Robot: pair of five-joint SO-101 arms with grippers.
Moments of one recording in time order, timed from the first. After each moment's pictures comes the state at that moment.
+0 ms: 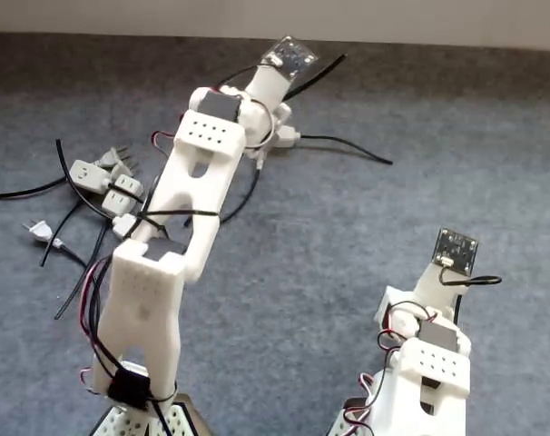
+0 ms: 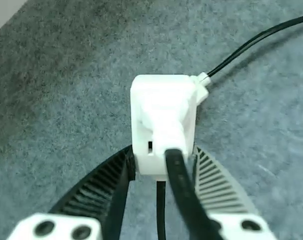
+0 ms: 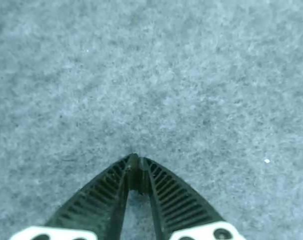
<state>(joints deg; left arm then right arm) 10.3 44.4 -46.5 67.2 -23.1 15.4 -60.2 87.8 40.7 -2.2</state>
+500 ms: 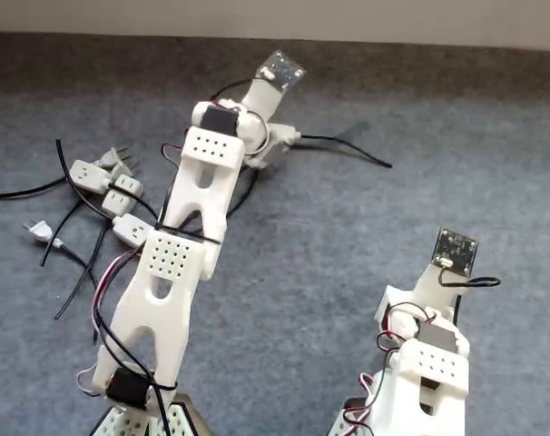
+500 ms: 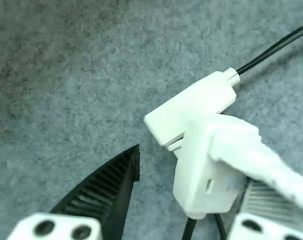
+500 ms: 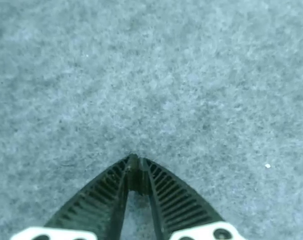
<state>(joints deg) 9.2 73.6 -88.7 79.7 -22.9 15.4 -60.1 88.8 38.2 -2.2</state>
